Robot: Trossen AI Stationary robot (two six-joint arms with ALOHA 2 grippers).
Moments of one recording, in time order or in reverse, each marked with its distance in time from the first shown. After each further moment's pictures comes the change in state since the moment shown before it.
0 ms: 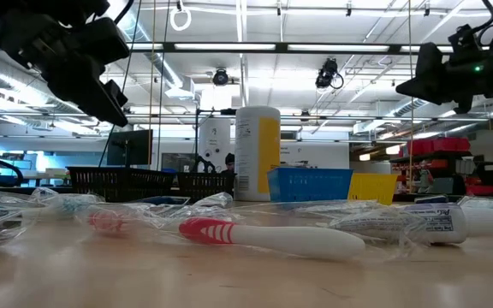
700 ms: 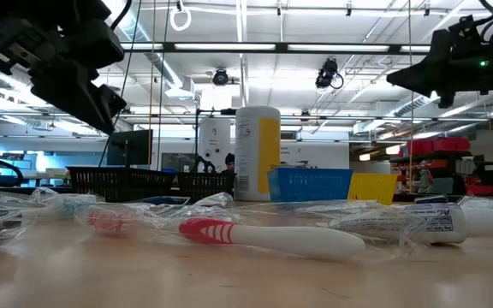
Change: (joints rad) left arm 0.000 0.023 0.000 -0.054 0.077 0.076; right arm -0.001 0.000 0.000 0.010 -0.277 -0.022
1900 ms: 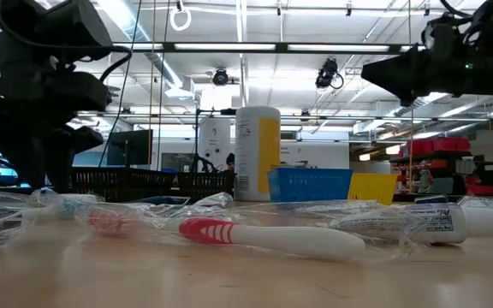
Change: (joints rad) left arm -0.099 0.211 0.000 -0.163 -0.045 -0.061; right arm 0.000 0.565 0.025 0.486 -0.383 -0.013
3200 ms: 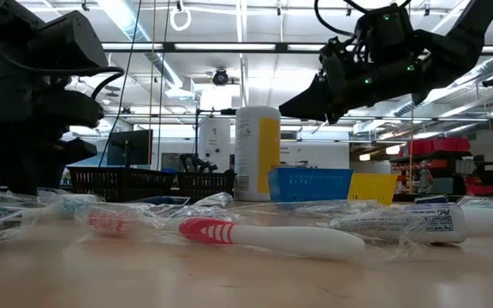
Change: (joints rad) left arm 0.001 0.018 -0.064 0.036 -0.023 0.036; right arm 0.002 0.723 0.473 -0.120 -0.048 0.009
